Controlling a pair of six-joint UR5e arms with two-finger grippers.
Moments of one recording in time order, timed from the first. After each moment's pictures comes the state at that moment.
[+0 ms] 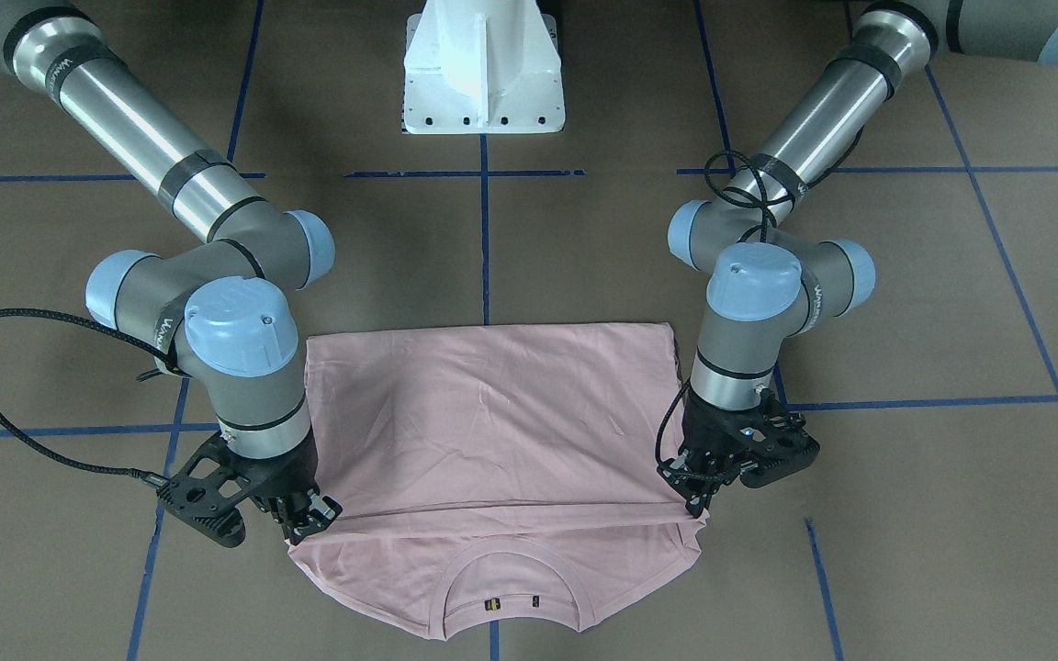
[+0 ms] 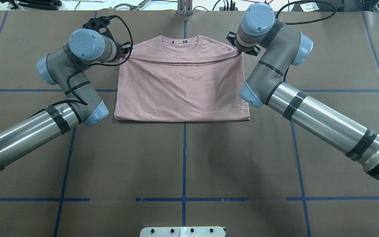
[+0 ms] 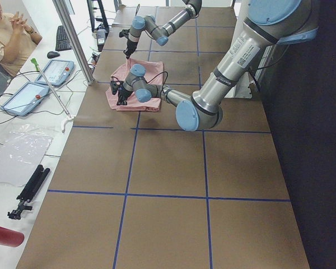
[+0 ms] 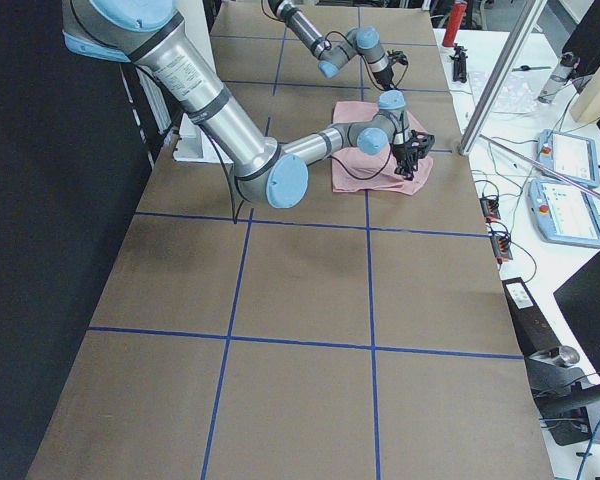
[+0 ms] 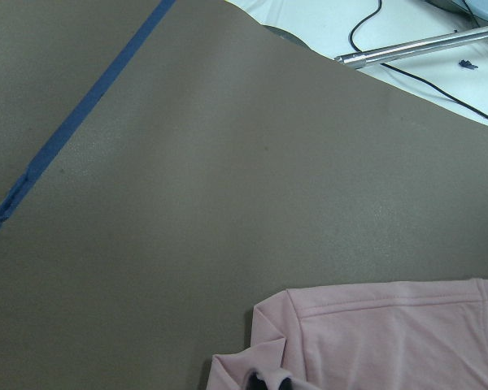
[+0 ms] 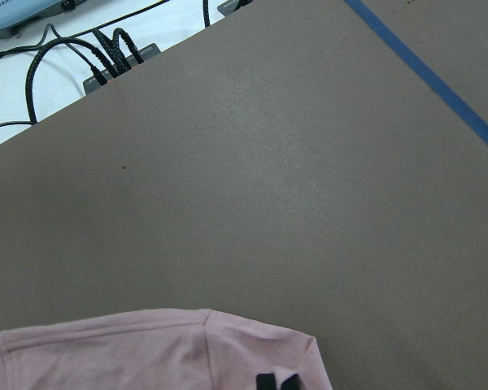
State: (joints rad) left arm -0.78 -2.31 -1.10 -2.26 -1.62 -1.46; right arm 0.82 -0.73 1.07 -1.14 1.71 1.55
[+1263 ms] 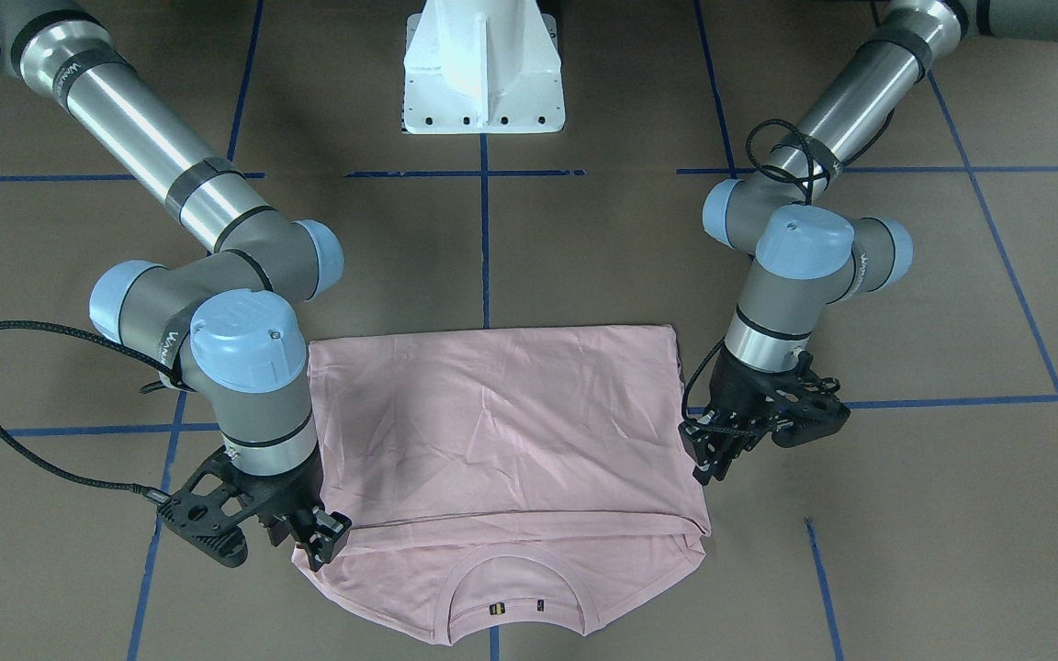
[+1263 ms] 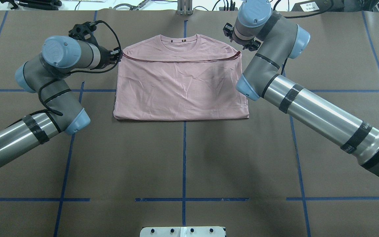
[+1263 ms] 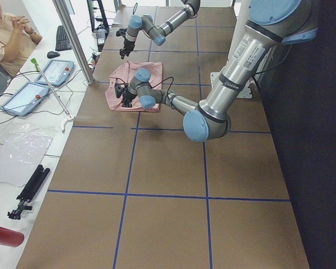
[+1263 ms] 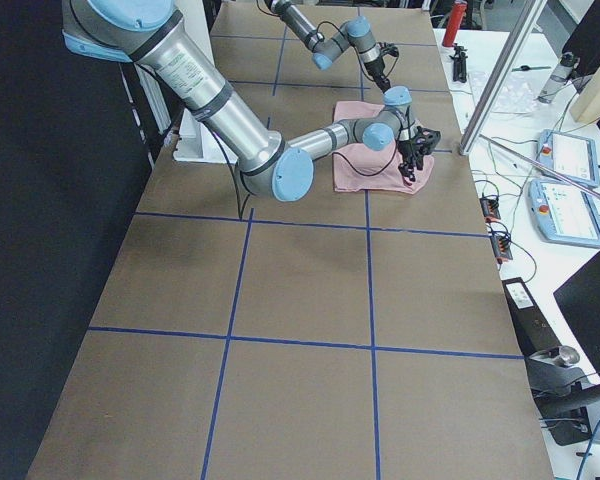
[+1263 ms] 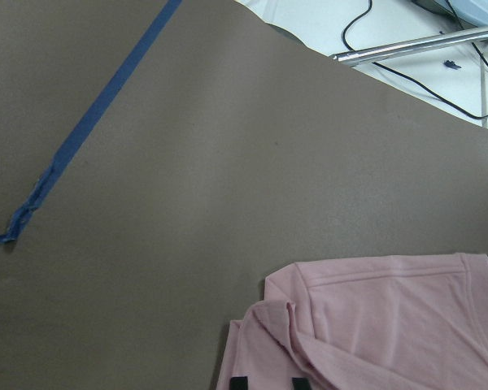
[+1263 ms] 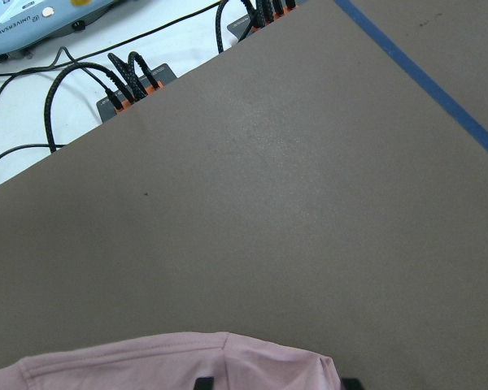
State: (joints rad) left arm -0.79 -2.16 -1.27 -2.35 -1.71 -1.46; right arm 0.84 -0.71 1.06 -1.14 1.72 1.56
